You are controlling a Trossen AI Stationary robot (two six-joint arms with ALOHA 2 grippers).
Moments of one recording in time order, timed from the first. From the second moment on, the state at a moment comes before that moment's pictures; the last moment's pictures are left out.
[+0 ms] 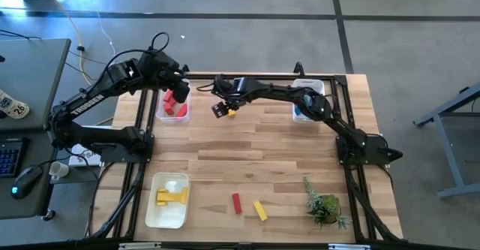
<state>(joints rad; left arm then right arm) 0.71 1.06 1.24 -0.99 -0.12 -0.21 -0.30 2.44 2.22 -0.95 0.08 0.66</state>
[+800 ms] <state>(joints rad) 0.71 1.06 1.24 -0.99 -0.12 -0.17 -0.28 2.53 2.23 -0.98 0.14 0.60</state>
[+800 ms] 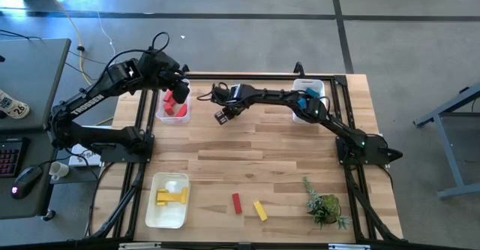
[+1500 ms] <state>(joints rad) 0.71 1.06 1.24 -0.99 -0.14 -0.31 -0.23 2.39 2.22 -1.03 0.05 0.26</state>
